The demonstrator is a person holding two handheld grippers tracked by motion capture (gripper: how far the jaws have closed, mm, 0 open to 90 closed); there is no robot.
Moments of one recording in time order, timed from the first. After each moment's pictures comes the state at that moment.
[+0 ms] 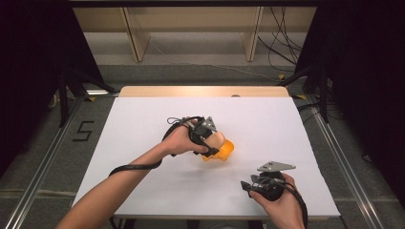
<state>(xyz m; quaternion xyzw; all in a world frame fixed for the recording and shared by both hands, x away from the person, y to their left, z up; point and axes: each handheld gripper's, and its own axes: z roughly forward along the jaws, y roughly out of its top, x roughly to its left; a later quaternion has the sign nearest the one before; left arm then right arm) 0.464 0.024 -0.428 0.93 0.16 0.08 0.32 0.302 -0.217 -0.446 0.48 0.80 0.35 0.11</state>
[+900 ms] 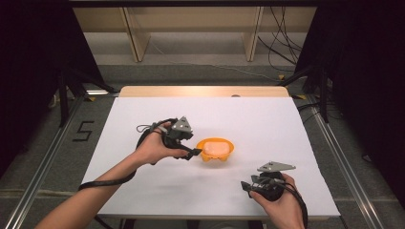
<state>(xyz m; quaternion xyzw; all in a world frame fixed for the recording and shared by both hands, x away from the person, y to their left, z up) 0.418 0.100 -0.403 0.89 0.23 0.11 0.38 0.300 -0.216 -0.445 0.49 0.80 0.34 0.11</state>
